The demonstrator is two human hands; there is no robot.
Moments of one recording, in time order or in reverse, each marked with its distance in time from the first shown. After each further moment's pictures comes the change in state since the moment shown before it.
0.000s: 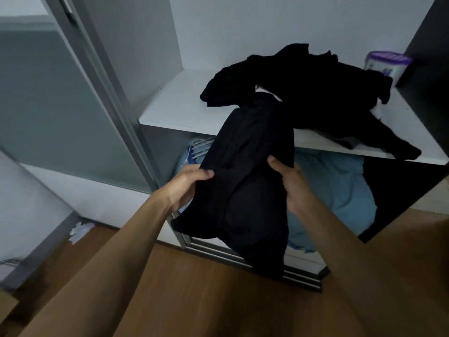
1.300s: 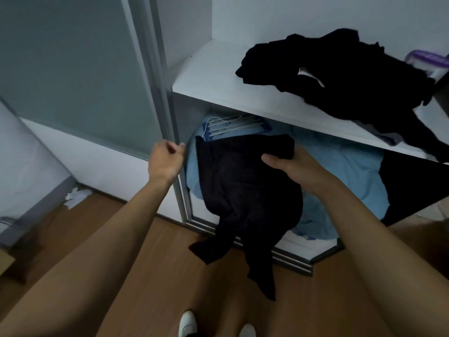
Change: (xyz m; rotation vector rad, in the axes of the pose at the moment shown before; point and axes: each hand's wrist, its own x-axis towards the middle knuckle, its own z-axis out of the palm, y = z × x) left_hand -0.033 -0.051 -0.141 0.521 0.835 -0.035; right_hand -0.017 0.008 0.103 -0.756 -0.212 -0.051
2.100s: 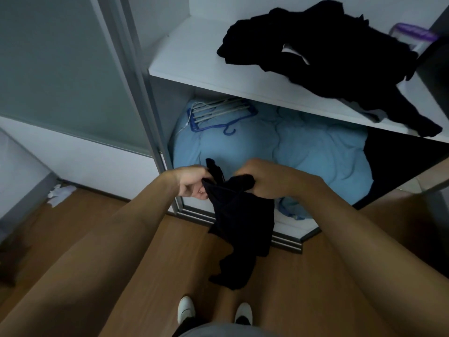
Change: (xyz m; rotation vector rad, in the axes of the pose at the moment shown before) left_hand -0.035 0.002 0.068 -0.211 -1.104 -0.491; right_hand -0.017 0.004 0.034 -0.722 -0.468 -0.244
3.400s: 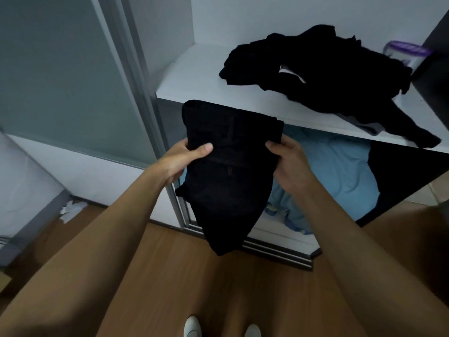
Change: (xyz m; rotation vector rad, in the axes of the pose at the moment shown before) left_hand -0.052 0.050 -0.022 0.020 0.305 0.617; right_hand 0.000 0.034 -0.018 1.368 0.804 -0.036
